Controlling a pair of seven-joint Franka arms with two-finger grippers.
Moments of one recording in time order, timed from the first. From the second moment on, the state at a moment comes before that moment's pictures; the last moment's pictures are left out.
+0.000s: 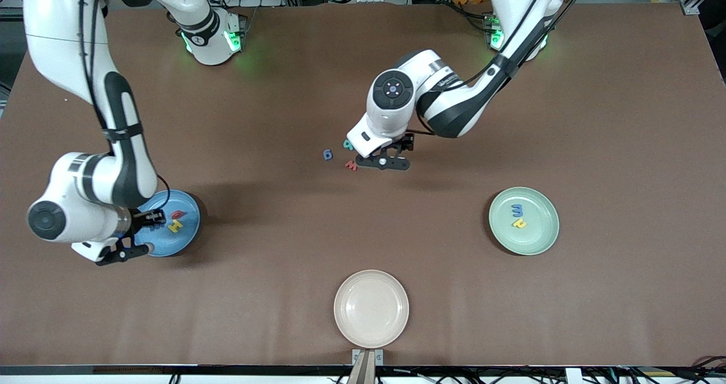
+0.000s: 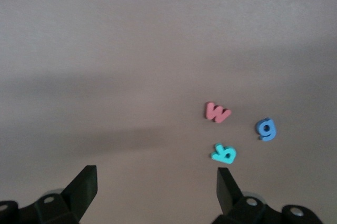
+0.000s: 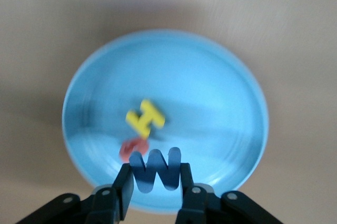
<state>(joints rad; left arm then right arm) -0.39 0.60 -0.52 -1.61 0.19 2.09 -0.82 0.13 0.66 -0.27 -1.58 0.18 1.91 -0.41</state>
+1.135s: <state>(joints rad) -0.49 0.79 -0.50 -1.60 0.41 2.37 -0.85 0.22 0.66 -0.25 -1.58 0.25 1.95 -0.42</state>
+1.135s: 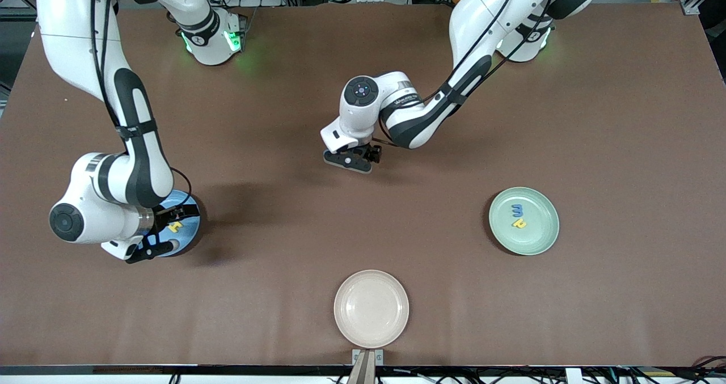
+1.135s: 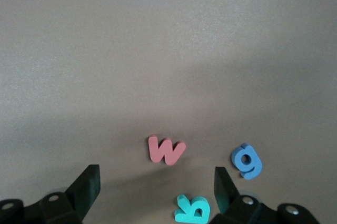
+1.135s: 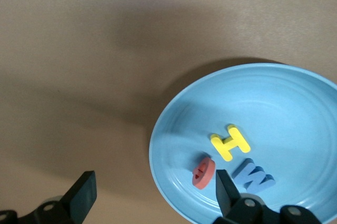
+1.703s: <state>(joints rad) -0.58 0.83 -0.41 -1.55 0.41 2.37 -0.86 0.22 0.66 -0.25 -1.58 0.25 1.95 -0.42</state>
